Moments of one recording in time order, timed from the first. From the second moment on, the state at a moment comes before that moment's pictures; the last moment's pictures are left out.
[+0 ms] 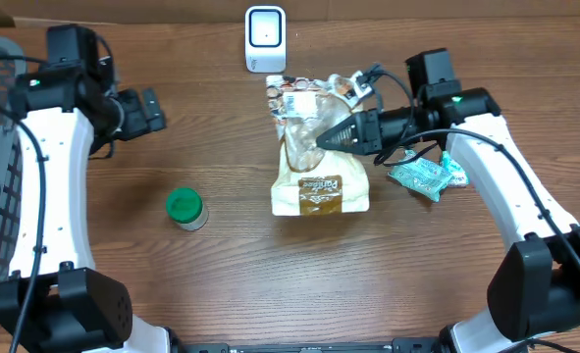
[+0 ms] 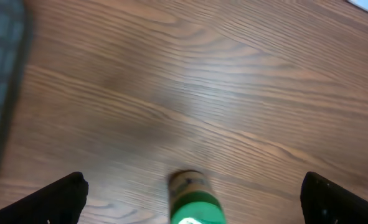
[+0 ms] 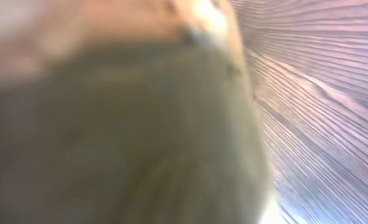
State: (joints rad) left arm 0.18 1.71 1.70 -1.21 0.04 -0.23; right arm 0.18 1.73 1.42 -0.87 -1.21 0.00
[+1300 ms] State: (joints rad) left arm 0.28 1.71 1.70 -1.21 0.03 -0.15; right arm 0.45 1.76 1.84 -0.53 0.14 0.11
